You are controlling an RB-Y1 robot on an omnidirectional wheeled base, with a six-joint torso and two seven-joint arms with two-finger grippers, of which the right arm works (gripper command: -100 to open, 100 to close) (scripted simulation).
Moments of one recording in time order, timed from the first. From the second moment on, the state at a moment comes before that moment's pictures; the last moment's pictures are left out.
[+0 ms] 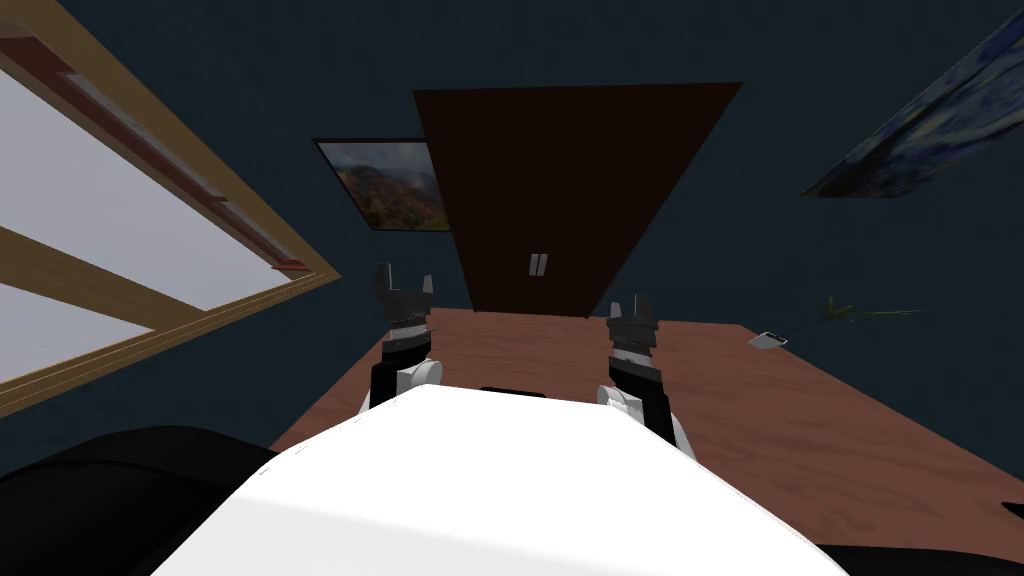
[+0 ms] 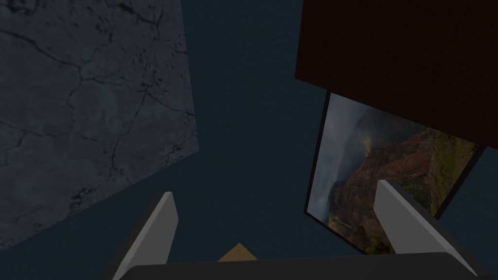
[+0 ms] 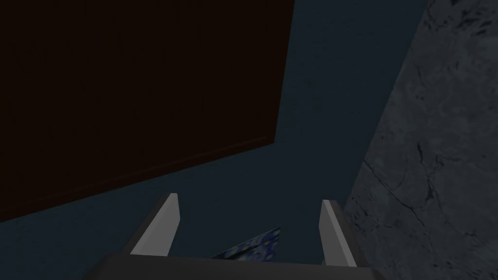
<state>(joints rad) 0.54 0.01 -0.07 -2.25 -0.03 -0.39 -0.12</state>
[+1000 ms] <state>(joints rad) 0.46 -0.04 -0.09 -2.10 0.02 -0.37 -0.16</state>
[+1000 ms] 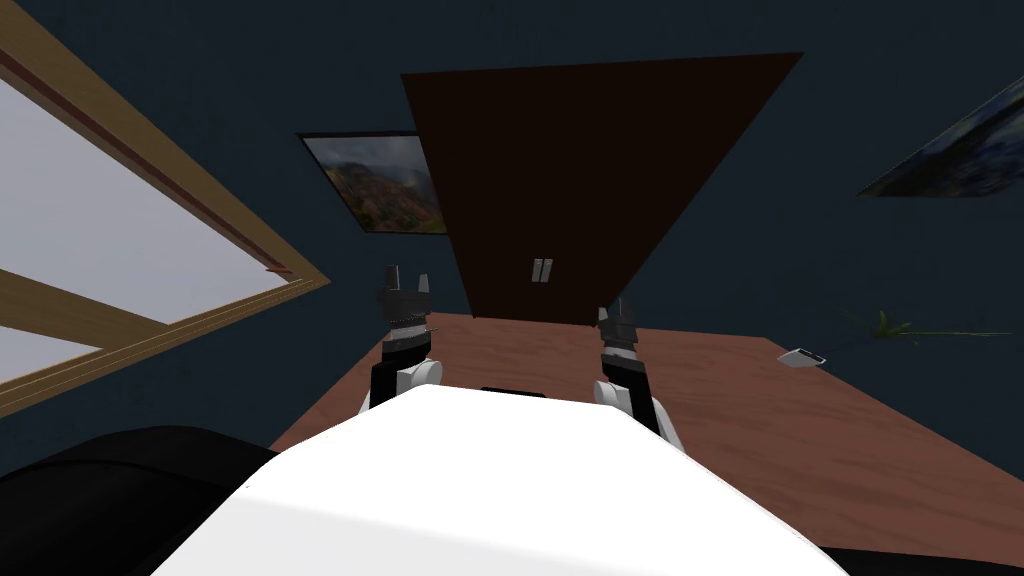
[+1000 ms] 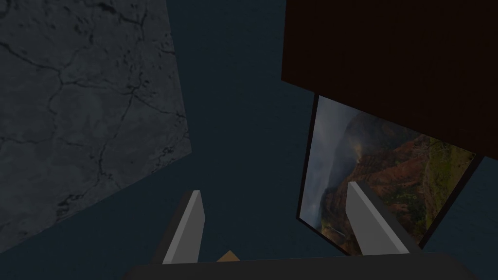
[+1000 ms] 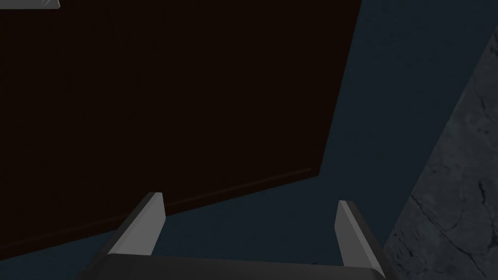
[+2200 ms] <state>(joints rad) 0.33 -0.09 -0.12 -1.83 0.10 -0.35 -0.24</state>
